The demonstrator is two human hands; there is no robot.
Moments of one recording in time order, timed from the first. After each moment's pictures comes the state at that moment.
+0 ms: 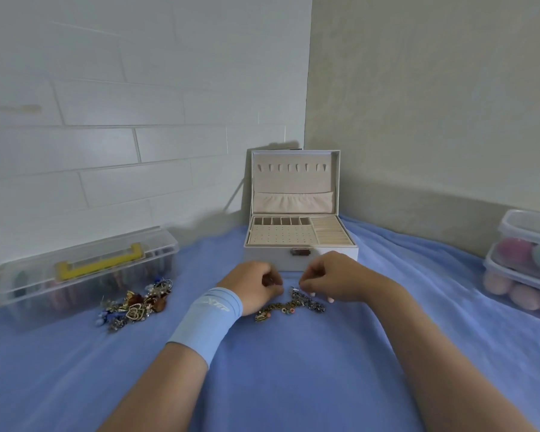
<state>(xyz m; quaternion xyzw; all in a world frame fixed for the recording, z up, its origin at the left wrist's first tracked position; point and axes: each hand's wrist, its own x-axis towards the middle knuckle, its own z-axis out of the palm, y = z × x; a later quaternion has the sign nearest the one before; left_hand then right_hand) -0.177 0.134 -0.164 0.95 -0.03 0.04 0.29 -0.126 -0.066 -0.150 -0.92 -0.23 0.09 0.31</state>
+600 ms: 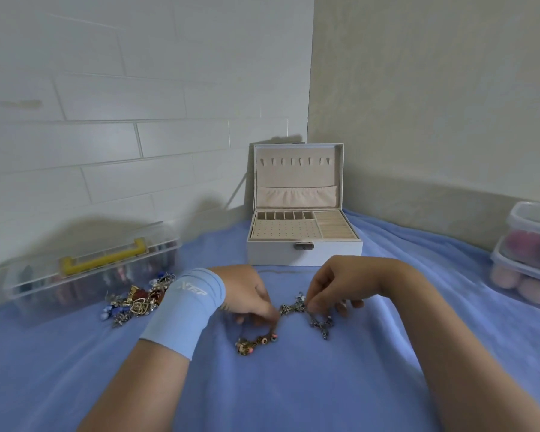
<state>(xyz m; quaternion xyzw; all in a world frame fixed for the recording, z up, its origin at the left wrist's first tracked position) -0.208 0.144 -0.124 0.97 -0.06 -0.19 0.15 -0.144 -0.076 -0.124 -0.90 -0.27 0.27 0.21</state>
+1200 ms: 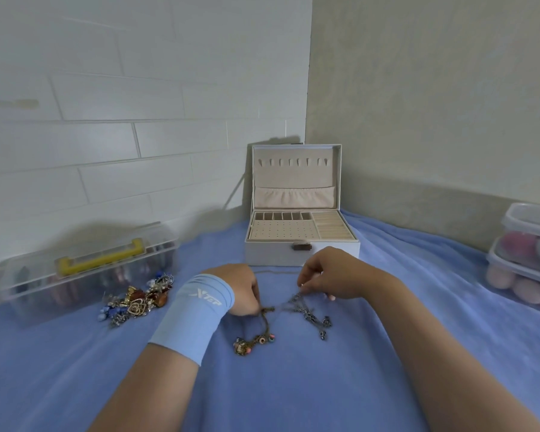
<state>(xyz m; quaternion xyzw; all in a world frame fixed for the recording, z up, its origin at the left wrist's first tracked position) -0.197 0.145 -0.140 0.99 0.00 -0.10 0.06 -0.126 -0.063 -0.150 -0.92 -0.27 0.09 0.28</state>
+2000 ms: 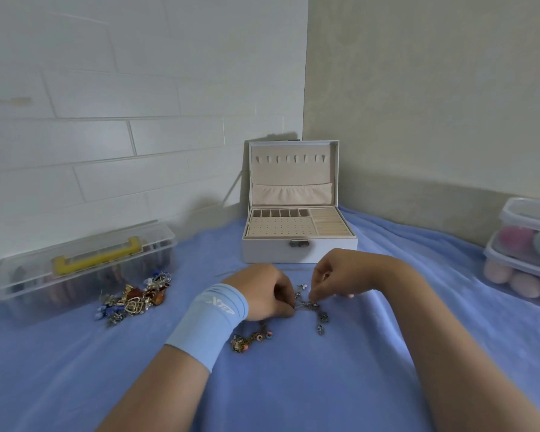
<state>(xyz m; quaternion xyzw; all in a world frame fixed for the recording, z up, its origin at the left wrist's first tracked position) -0.201 0.117 -0.147 0.97 -0.12 -0.04 0.18 -0.137 -0.079 -0.129 -0.93 -0.24 0.19 0.19</state>
